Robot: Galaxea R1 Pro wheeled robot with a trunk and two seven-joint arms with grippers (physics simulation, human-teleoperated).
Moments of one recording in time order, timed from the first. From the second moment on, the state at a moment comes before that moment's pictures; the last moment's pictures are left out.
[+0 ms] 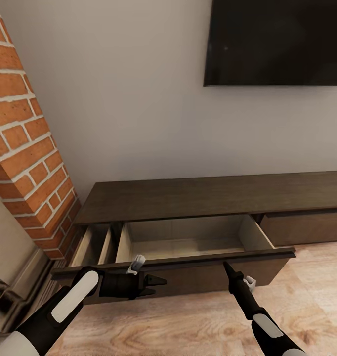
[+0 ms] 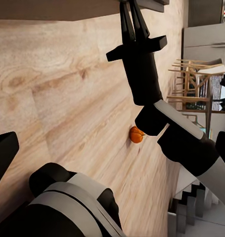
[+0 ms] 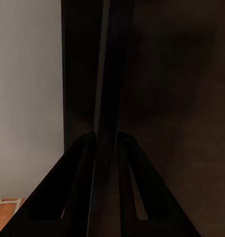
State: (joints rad) left arm -0.50 0.27 -0.53 -1.19 1.28 1.00 -0.28; right arm -0.52 -0.08 0.00 -0.34 -1.37 0.12 0.83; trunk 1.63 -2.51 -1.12
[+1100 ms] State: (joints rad) left arm -0.50 0.27 -0.53 -1.19 1.28 1.00 -0.28; right arm -0.52 -0.08 0.00 -0.34 -1.37 0.12 0.83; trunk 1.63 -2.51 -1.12
